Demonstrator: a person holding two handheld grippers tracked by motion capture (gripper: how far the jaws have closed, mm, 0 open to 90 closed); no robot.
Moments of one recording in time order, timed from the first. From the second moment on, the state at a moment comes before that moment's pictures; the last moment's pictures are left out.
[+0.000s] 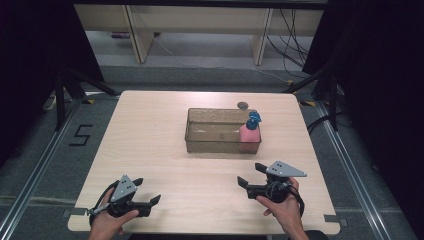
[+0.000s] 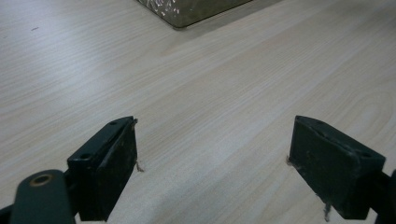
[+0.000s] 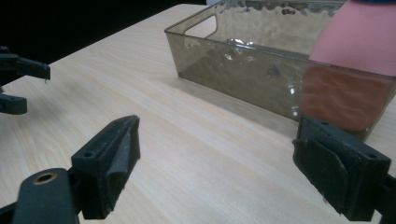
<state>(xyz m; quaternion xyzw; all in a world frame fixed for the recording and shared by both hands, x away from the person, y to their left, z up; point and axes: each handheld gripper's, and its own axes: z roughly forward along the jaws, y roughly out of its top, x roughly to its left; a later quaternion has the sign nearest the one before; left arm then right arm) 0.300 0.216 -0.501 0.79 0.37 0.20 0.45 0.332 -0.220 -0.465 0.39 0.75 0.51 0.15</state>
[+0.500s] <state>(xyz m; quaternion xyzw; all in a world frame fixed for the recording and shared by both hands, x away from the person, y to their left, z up) 0.301 0.216 -0.501 0.79 0.37 0.20 0.45 0.323 -0.222 -0.471 0.40 0.75 0.51 0.14</state>
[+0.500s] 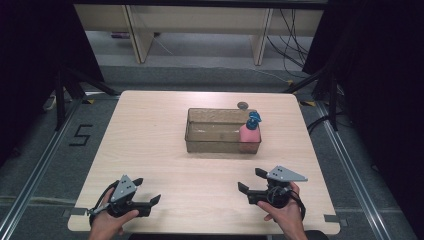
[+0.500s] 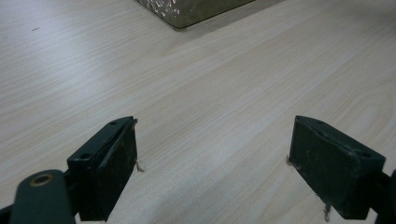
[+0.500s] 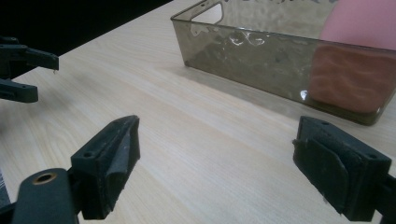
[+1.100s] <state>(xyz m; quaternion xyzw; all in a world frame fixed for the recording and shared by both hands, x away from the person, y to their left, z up) 0.300 0.214 -0.501 0.79 0.37 0.20 0.45 0.313 -0.229 -0.475 0.40 0.76 0.50 0.14</state>
